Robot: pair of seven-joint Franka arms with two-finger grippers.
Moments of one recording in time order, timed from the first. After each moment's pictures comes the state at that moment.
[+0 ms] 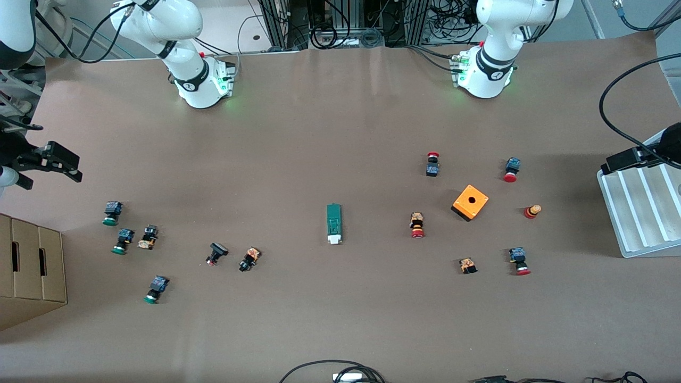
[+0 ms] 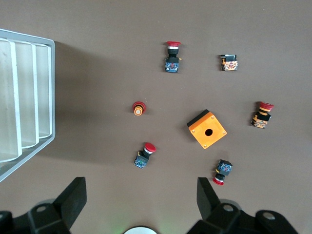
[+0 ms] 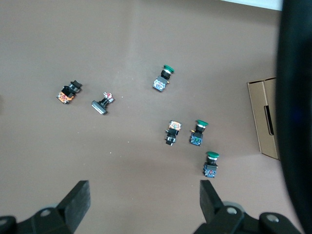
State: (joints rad) left arm 0.02 0.12 0.08 -1.50 -0.04 1.47 -0.05; right arm -0.07 -0.04 0.00 -1.63 -0.02 1.68 -0.19
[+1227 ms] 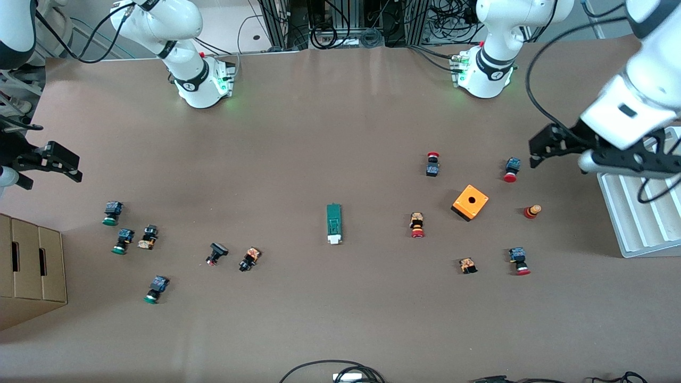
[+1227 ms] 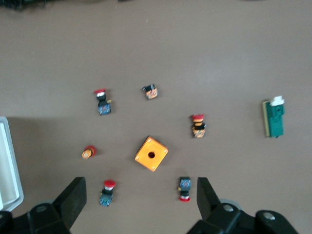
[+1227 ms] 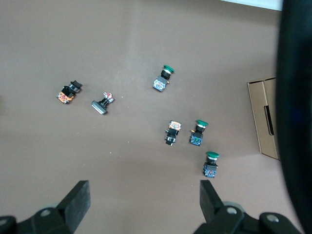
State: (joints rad) left arm -0.09 0.05 -0.13 -1.45 -0.03 1.61 -0.09; right arm -0.07 -0.04 0.00 -1.63 -0.02 1.68 -0.19
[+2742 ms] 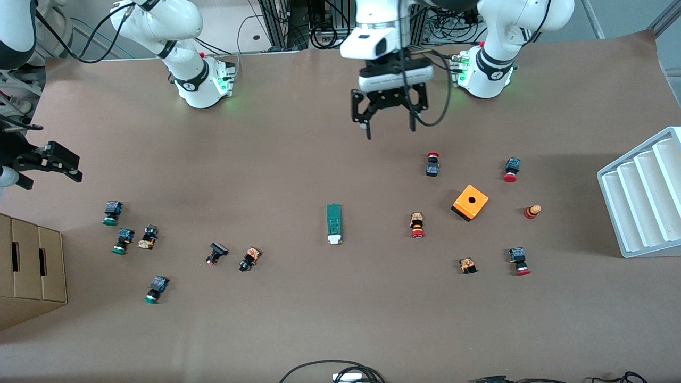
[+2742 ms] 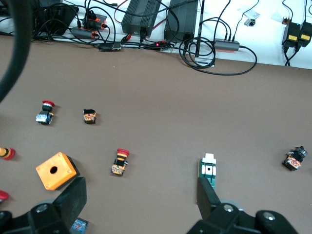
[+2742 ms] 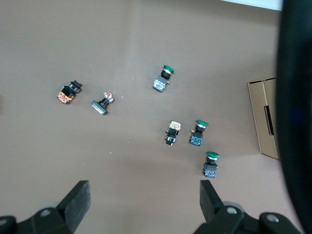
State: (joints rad) left arm -0.41 -0.03 -0.53 -1.84 0.58 2.00 -1.34; right arm -0.07 -0.04 0.00 -1.63 -0.02 1.68 -0.19
